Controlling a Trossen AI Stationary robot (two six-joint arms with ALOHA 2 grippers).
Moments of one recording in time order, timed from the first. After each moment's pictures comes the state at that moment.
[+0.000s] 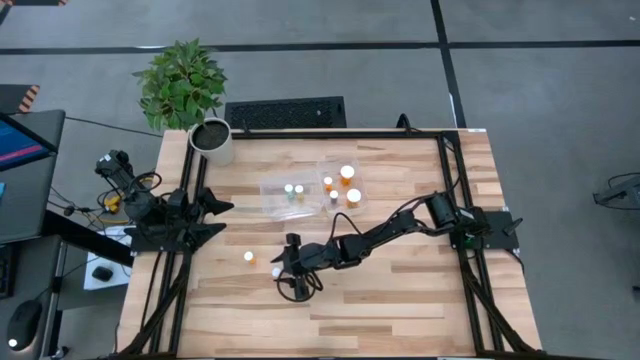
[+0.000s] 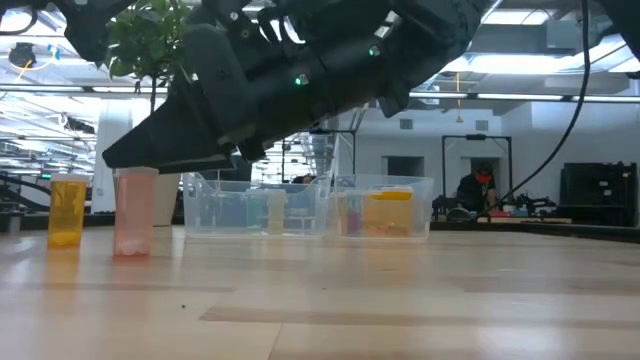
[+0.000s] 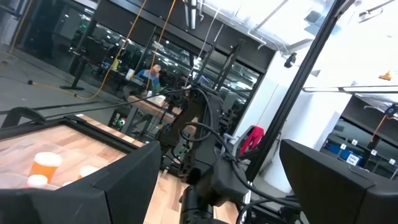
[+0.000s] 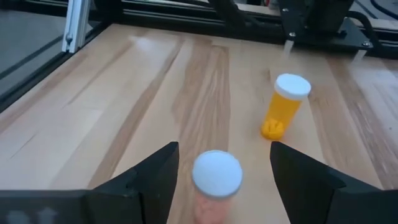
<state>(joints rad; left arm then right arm) -0.76 0.21 0.18 0.40 -0.79 -0.23 0.25 2.27 1.44 0.44 0.07 0.00</state>
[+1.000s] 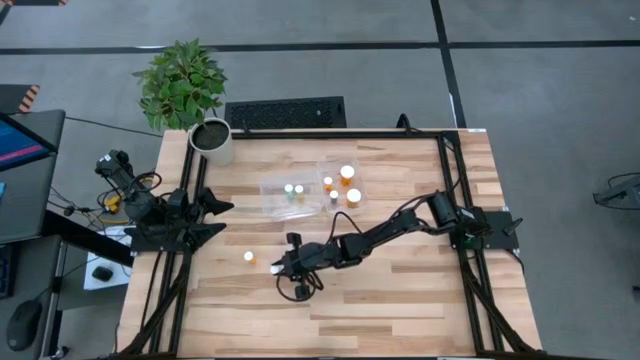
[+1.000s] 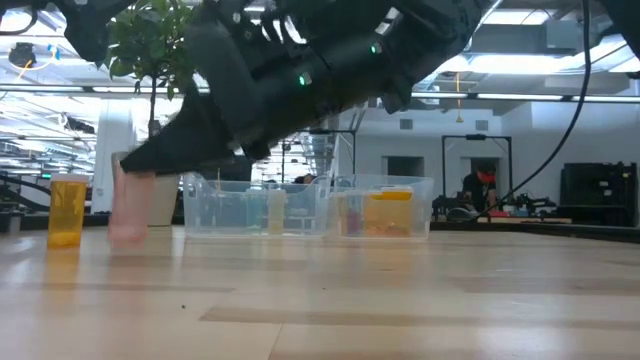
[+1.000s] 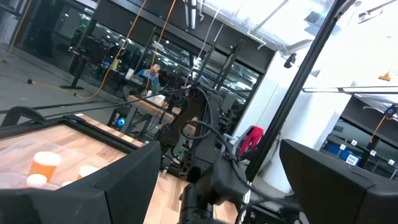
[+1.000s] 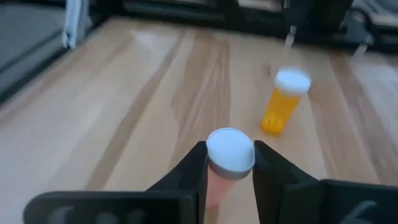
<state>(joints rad) -0.76 0.21 0.18 0.40 -0.79 -0.24 0.24 2.26 1.44 0.40 0.07 0.00</state>
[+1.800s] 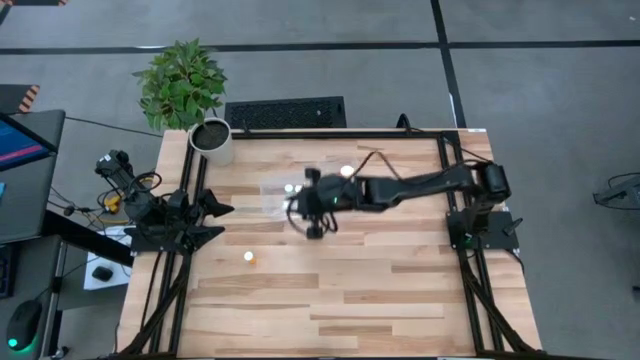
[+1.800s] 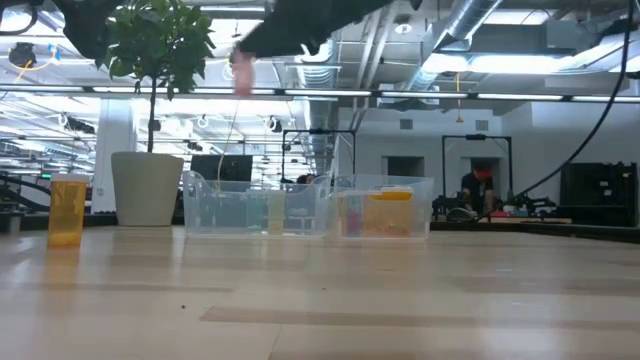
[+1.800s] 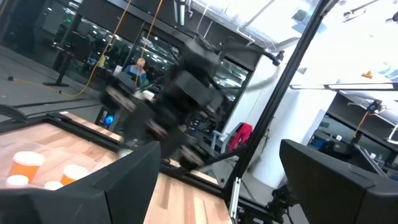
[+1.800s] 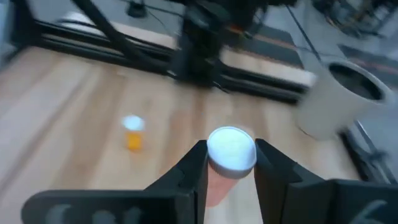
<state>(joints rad) -0.76 0.21 0.18 0.40 -0.74 -0.25 0.05 1.83 1.44 0.00 0.10 -0.22</state>
